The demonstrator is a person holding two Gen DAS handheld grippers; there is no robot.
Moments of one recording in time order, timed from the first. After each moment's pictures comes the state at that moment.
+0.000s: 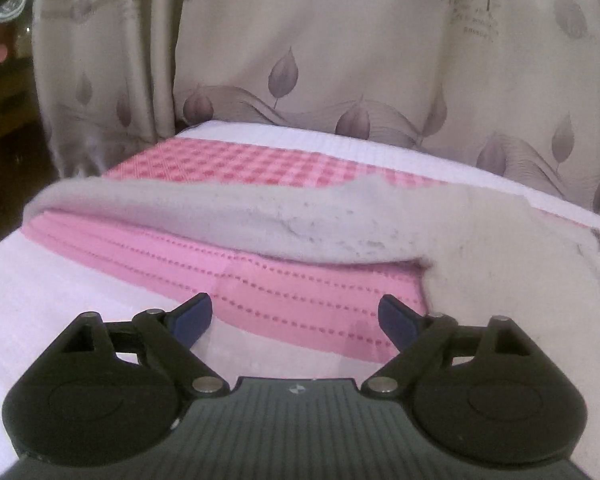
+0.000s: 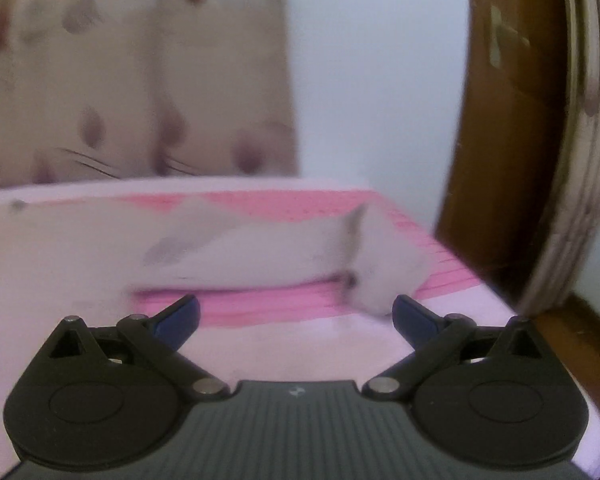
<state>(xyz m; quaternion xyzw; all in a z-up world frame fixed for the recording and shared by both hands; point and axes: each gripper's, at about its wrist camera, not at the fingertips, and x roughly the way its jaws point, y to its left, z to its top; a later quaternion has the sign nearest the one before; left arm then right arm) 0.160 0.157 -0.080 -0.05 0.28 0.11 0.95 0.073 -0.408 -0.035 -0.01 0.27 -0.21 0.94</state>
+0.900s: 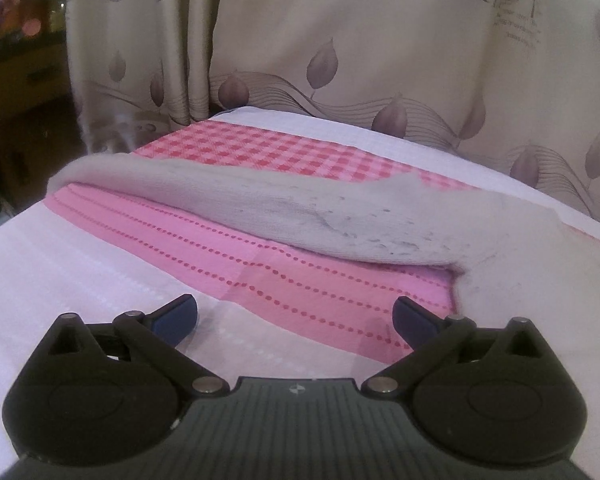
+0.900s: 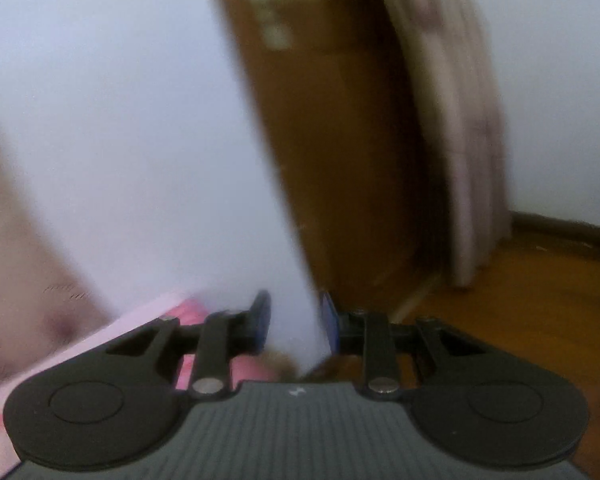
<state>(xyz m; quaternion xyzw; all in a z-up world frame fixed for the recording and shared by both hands) 0.163 0.168 -0.082 -0.08 0.30 0.15 0.94 0.058 -0.649 0.009 0.20 0.18 -0.33 0.91</state>
